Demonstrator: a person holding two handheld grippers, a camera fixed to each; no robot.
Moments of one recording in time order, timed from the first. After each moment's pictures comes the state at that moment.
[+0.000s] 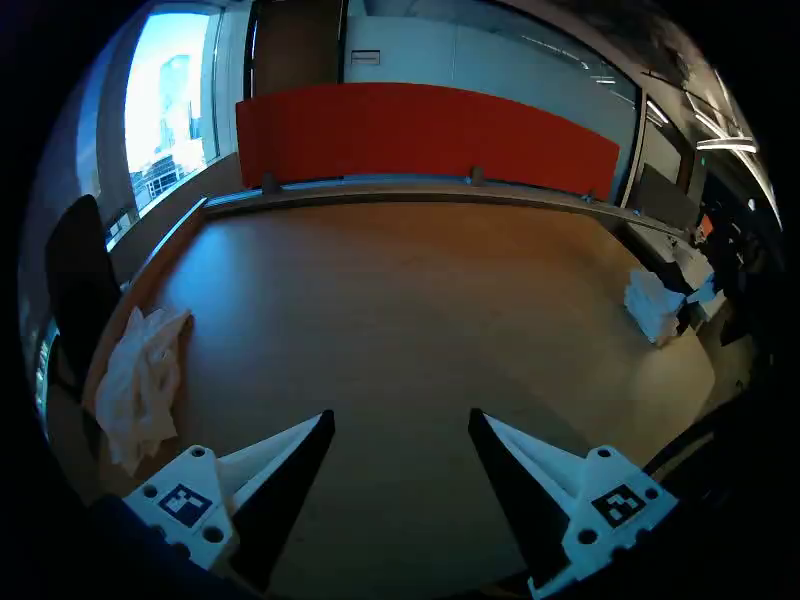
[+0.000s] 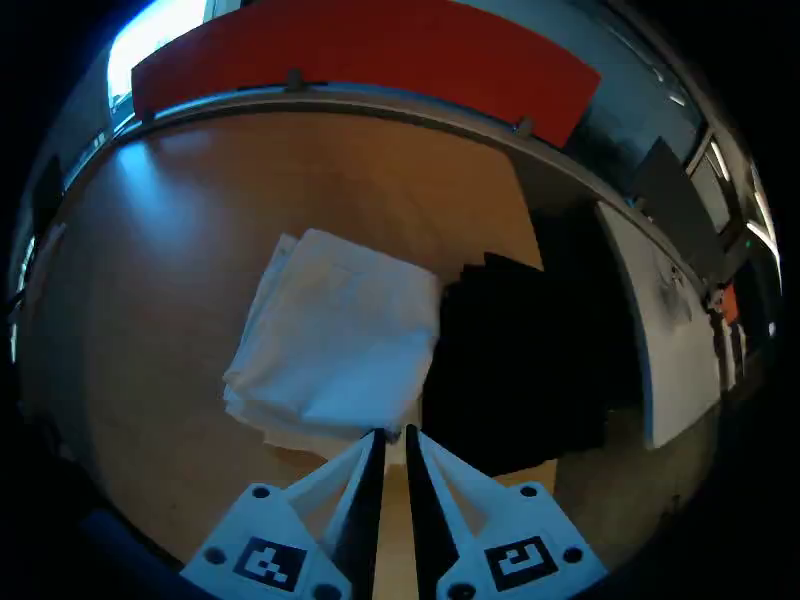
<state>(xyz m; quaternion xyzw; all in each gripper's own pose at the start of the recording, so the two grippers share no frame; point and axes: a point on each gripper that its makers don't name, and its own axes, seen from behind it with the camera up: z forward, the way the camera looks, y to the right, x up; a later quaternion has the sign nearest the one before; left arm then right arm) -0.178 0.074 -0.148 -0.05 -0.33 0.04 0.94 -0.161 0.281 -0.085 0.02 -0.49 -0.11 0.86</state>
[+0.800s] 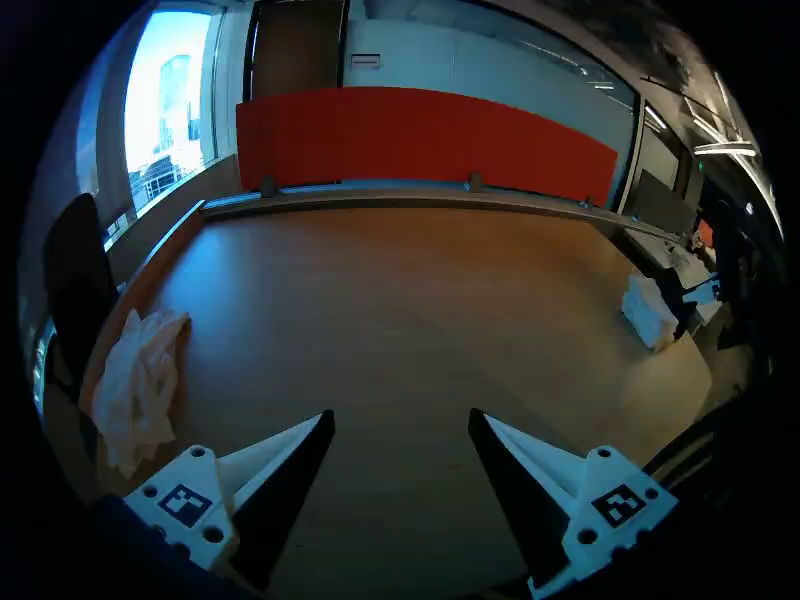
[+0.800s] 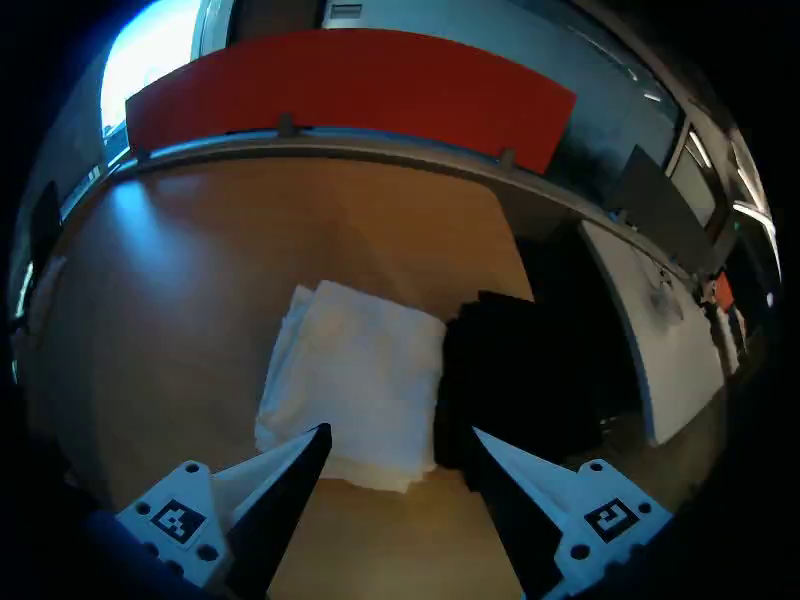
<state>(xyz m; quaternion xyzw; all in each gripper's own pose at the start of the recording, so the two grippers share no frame) -0.175 0.072 -0.142 -0.06 -0.32 0.03 0.95 -0.131 0.259 -0.077 0.00 -0.43 -0.08 0.90</state>
